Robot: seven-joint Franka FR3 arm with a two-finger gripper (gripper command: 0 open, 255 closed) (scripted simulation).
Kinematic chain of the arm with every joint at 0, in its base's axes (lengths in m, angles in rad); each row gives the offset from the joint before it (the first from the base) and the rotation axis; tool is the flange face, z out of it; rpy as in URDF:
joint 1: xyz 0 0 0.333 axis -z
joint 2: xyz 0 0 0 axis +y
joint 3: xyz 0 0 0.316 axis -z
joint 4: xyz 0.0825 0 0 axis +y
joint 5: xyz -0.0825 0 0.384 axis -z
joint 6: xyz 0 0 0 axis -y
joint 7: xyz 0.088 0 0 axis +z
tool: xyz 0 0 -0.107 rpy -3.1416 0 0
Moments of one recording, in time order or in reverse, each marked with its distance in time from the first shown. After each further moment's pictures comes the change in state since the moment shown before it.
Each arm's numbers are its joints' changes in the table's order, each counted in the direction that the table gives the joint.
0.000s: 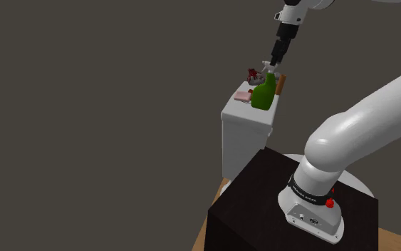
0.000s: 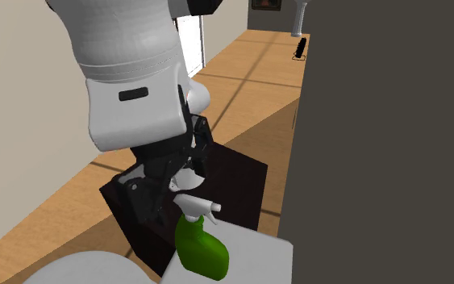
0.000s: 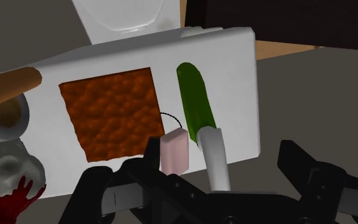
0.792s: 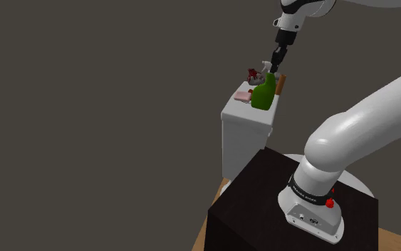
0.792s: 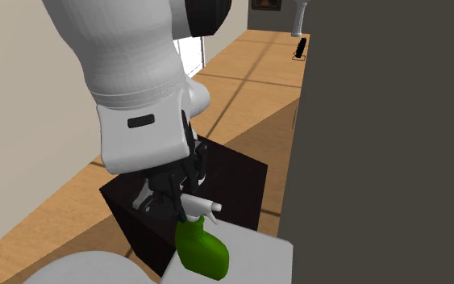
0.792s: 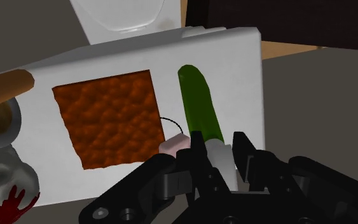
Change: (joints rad) arm 0.005 -0.006 0.008 0.064 0.007 0.060 0.002
